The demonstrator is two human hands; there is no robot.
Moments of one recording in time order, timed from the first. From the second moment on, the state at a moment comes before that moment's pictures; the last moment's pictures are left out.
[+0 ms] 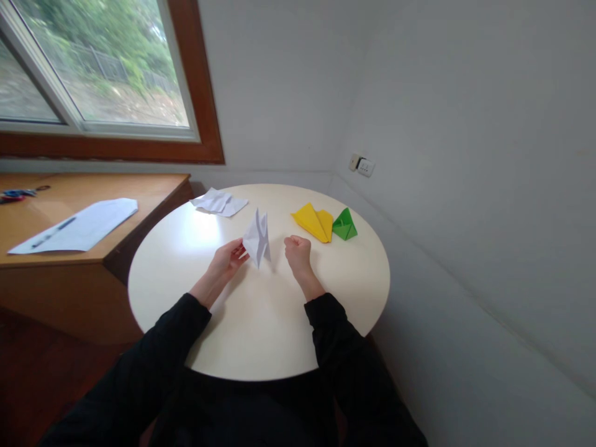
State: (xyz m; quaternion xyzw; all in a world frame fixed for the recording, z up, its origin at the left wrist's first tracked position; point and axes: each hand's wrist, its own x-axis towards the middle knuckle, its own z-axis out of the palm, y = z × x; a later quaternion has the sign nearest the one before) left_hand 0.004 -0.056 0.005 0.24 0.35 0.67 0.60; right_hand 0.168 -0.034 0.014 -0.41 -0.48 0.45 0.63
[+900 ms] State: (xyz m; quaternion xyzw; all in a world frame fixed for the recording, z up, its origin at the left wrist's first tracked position) left_hand 0.005 -0.056 0.023 0.39 0.44 0.58 0.56; right_hand 0.181 -0.022 0.024 -0.34 -0.37 0.48 0.72
